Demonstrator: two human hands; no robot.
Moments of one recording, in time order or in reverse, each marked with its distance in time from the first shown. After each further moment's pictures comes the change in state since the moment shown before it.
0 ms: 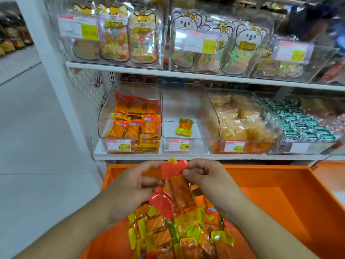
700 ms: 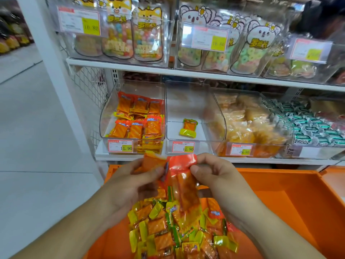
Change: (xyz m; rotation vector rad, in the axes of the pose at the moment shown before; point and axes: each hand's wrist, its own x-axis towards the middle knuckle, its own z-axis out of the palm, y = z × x) left_hand 0.025 -0.011 -0.010 -0.370 0.254 -0.033; right_hand -0.002 -0.016 -0.002 0.141 -0.042 -0.039
